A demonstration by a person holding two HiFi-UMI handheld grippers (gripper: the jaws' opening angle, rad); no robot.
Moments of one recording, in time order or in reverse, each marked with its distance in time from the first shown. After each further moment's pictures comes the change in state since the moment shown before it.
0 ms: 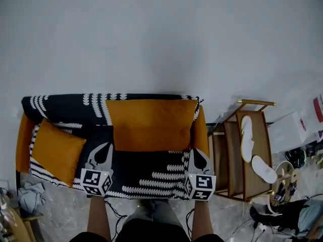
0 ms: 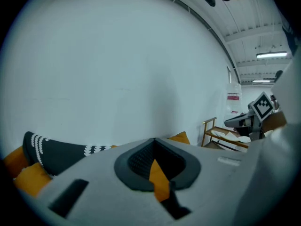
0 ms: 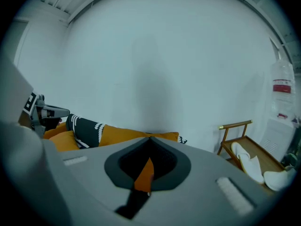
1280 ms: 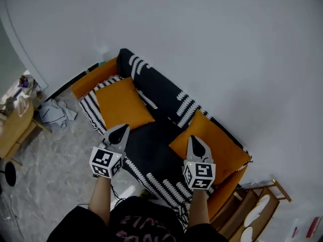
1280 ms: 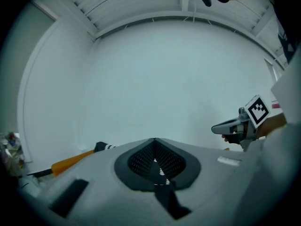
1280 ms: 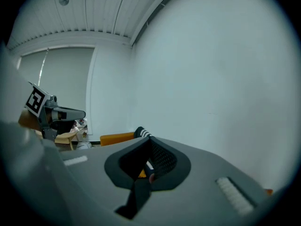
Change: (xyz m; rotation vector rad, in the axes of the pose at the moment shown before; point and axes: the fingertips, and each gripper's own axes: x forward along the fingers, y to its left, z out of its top) left arm -0.295 0.113 0.059 -0.090 -0.204 0.599; right arm -0.024 0.346 0.131 -0.291 -0.165 0.802
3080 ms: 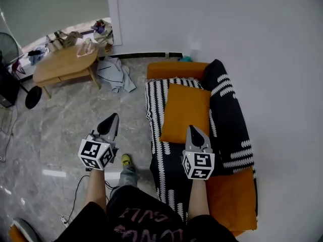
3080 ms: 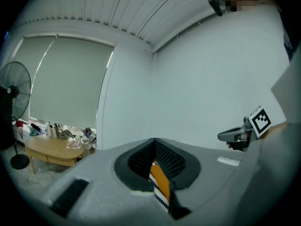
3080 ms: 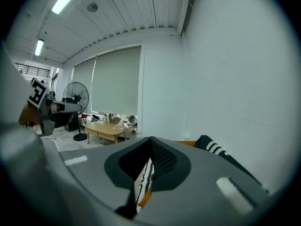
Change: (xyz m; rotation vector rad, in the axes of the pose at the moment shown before) left arm -0.257 0.308 -0.046 -0.166 -0.064 0.726; right arm 0.217 0.367 0.029 -0.199 0.010 0.651
